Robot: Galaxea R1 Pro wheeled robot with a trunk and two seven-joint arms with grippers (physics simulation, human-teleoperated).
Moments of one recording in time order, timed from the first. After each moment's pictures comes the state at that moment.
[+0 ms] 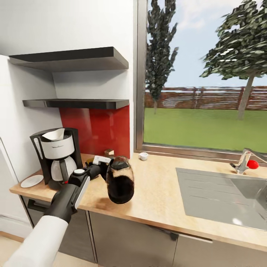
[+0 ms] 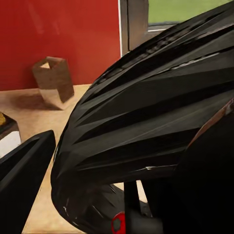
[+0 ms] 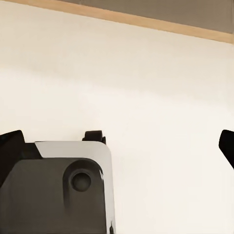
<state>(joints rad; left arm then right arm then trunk) -0.71 0.01 -0.11 -1.09 -0.04 0.52 -0.20 -0.24 -0.14 0.24 -0.03 -0.28 -0.04 0.07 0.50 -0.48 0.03</state>
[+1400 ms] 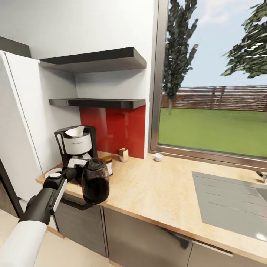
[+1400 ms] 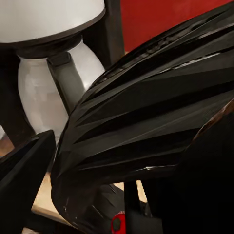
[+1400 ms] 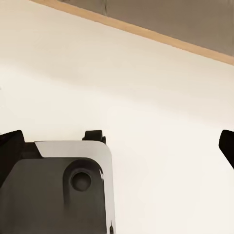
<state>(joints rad) -0.68 0.14 0.06 -1.09 -0.10 0.53 -0.17 -0.24 -0.14 0.24 -0.03 -0.28 -0.04 0.07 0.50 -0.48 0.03</state>
